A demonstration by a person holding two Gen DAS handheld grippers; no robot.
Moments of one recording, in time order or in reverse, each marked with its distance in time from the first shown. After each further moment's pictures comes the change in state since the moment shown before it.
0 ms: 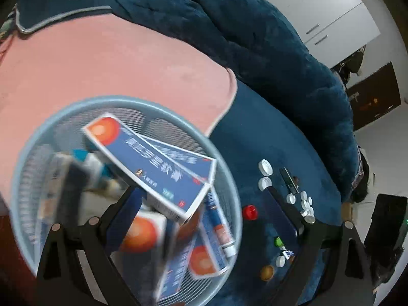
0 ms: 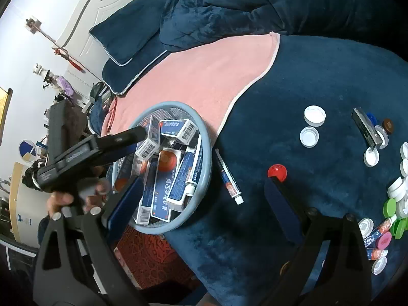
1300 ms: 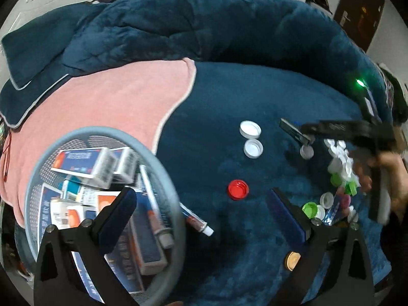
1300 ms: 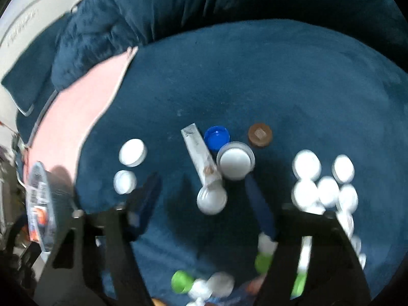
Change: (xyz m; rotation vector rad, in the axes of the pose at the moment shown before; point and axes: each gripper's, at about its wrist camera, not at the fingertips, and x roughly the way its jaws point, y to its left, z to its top) left arm 0.045 -0.147 -0.070 0.470 -0.026 0.304; right arm -0.017 -0.207 0.047 0.233 -0.008 -0.387
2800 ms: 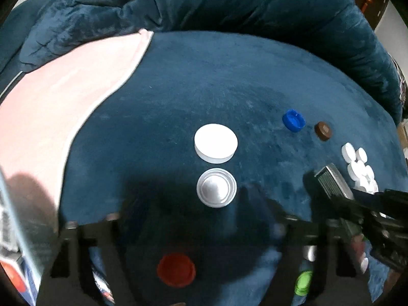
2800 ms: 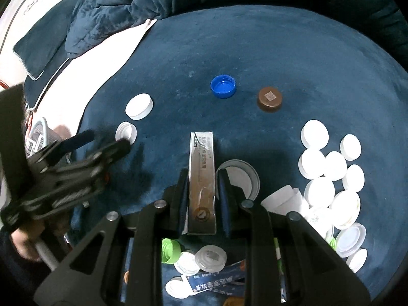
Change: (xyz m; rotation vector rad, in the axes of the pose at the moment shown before) left arm 0.147 -0.062 0.040 0.001 0.128 -0.050; right arm -0.013 -0.001 -0.051 -0.109 0.050 0.030
